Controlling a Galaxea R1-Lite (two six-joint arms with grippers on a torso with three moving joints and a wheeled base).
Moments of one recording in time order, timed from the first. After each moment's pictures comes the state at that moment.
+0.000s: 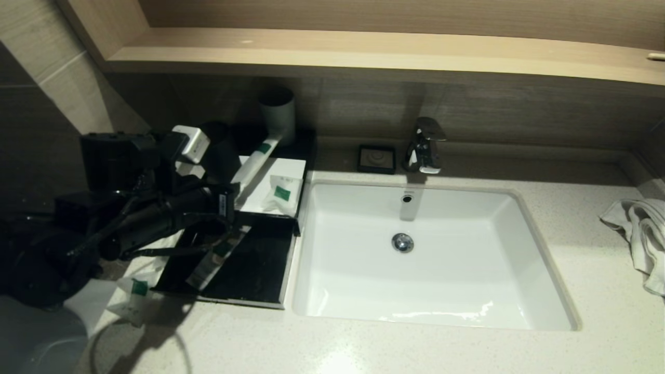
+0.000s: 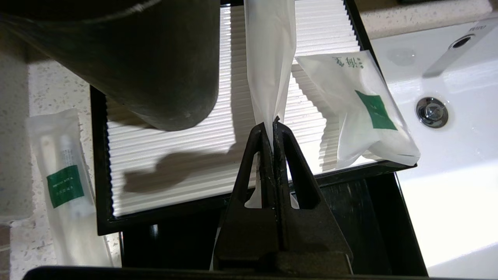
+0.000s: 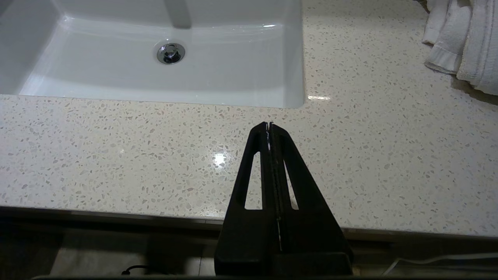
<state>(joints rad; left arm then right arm) -0.29 1.64 -0.83 -0.62 -0.05 0.07 0.00 0.00 0.00 0.00 0.00 0.00</state>
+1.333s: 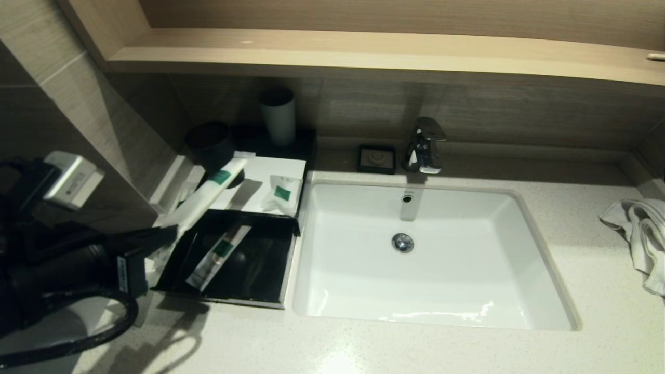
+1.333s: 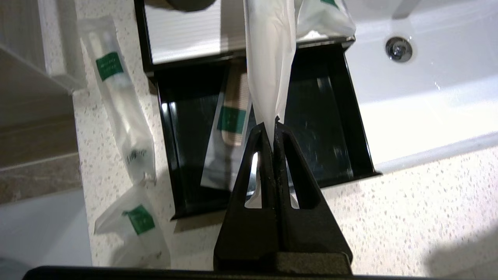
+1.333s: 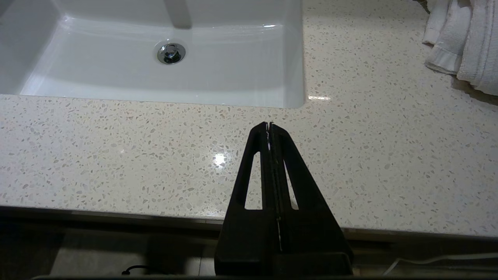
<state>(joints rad) -0.31 1.13 -0.59 -0.27 -0.05 0.05 0.00 0.00 0.00 0.00 0.00 0.00</state>
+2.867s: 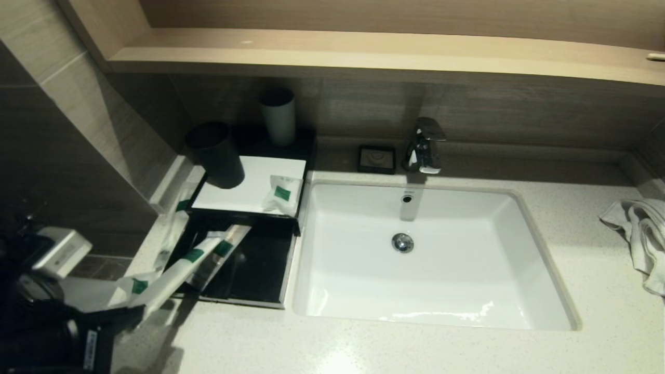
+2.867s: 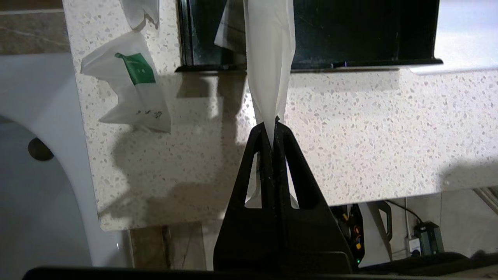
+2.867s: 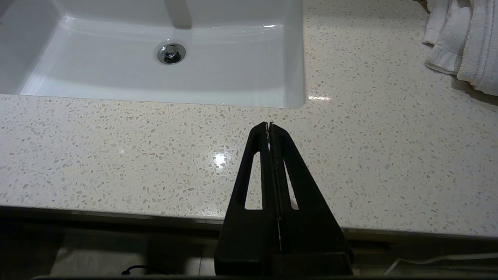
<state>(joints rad) -0.30 1.04 -0.55 0.09 0.03 -0.08 0.00 0.00 0.00 0.00 0.00 0.00</state>
